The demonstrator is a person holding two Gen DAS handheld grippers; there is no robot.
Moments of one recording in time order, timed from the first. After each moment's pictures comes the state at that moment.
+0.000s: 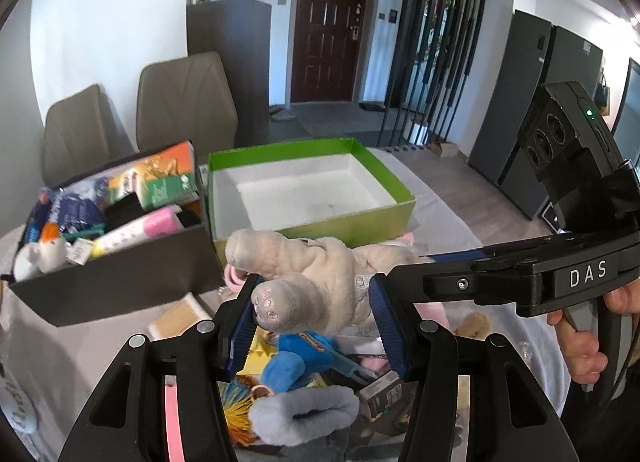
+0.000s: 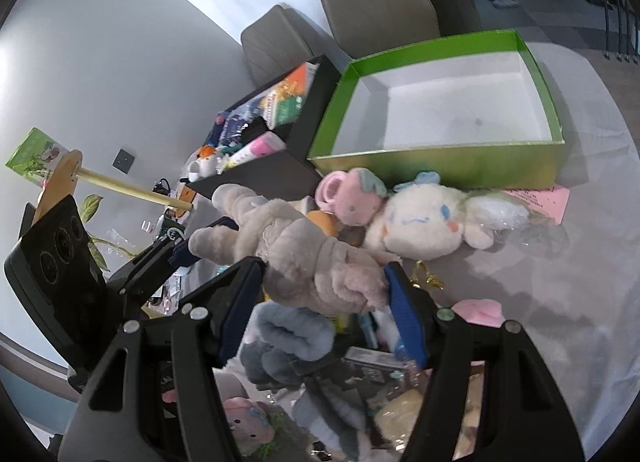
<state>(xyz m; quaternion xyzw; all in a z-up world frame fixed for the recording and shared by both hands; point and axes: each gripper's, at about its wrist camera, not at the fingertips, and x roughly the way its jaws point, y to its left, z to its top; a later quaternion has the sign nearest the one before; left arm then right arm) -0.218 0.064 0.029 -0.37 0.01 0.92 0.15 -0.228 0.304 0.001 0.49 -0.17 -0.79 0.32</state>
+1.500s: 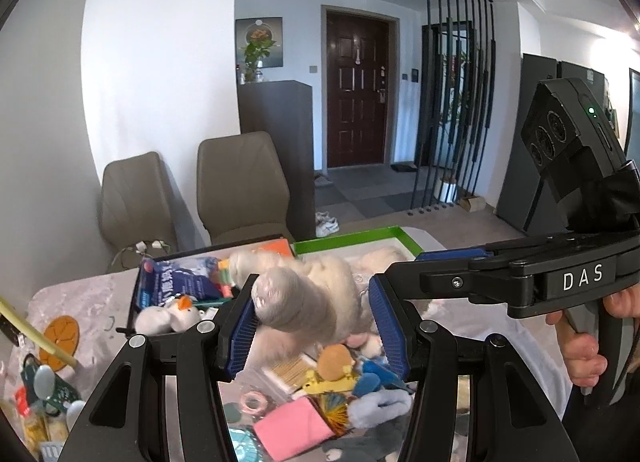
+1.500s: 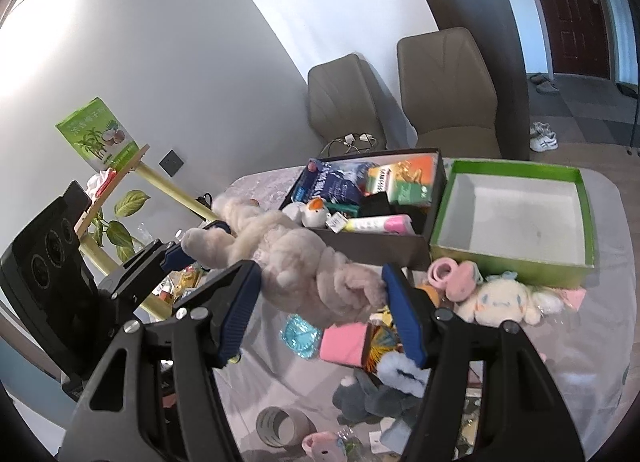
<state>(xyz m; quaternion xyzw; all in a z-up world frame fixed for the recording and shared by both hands) -0.149 -0.029 0.156 -0.26 0.03 0.96 0.09 -0.175 0.209 0.149 0.39 -0.11 -0.84 0.37</state>
